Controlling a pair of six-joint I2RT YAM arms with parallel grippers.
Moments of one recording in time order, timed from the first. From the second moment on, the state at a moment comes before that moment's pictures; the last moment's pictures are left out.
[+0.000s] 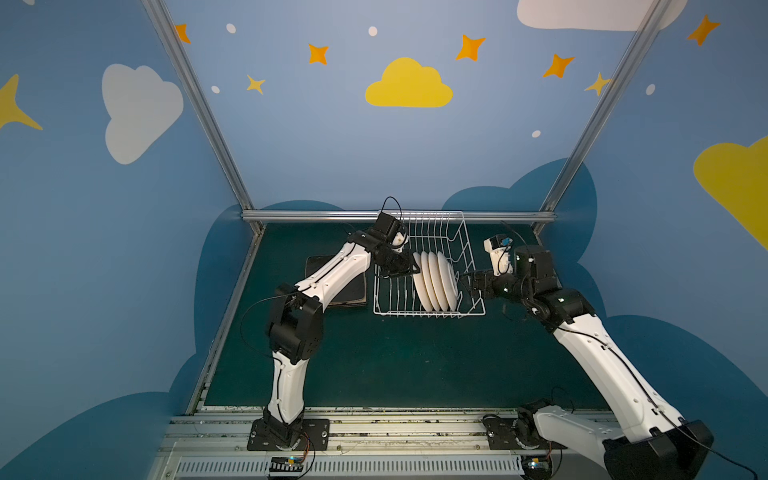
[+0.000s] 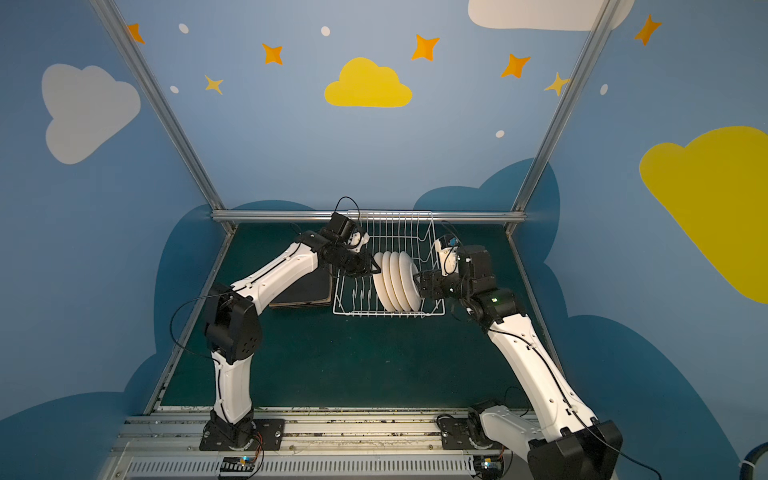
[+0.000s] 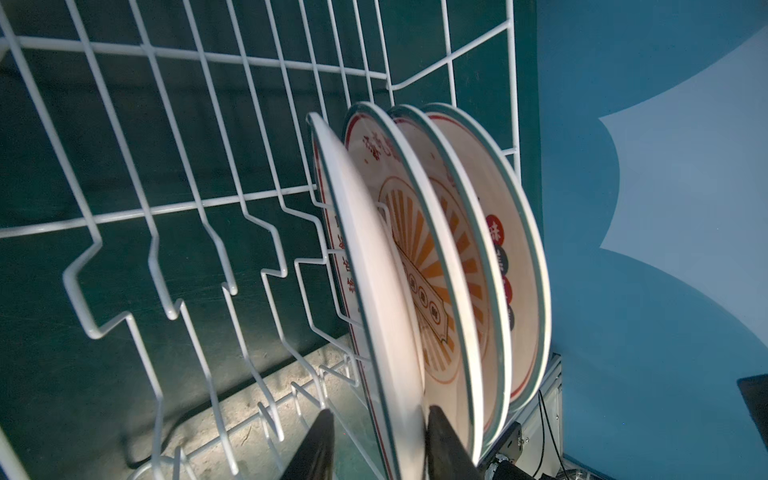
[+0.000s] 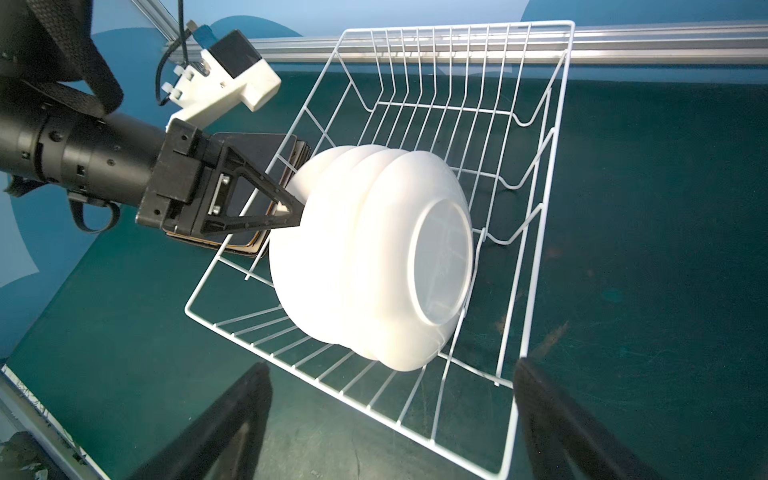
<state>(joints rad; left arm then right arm) -0.52 2.03 1.83 -0.77 0.47 -0.56 0.34 1.11 1.10 -0.60 -0.21 0.15</state>
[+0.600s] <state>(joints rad) -0.53 2.07 1.86 -0.74 0.52 -0.61 0.34 1.08 1.05 -0.56 -0.20 0.16</state>
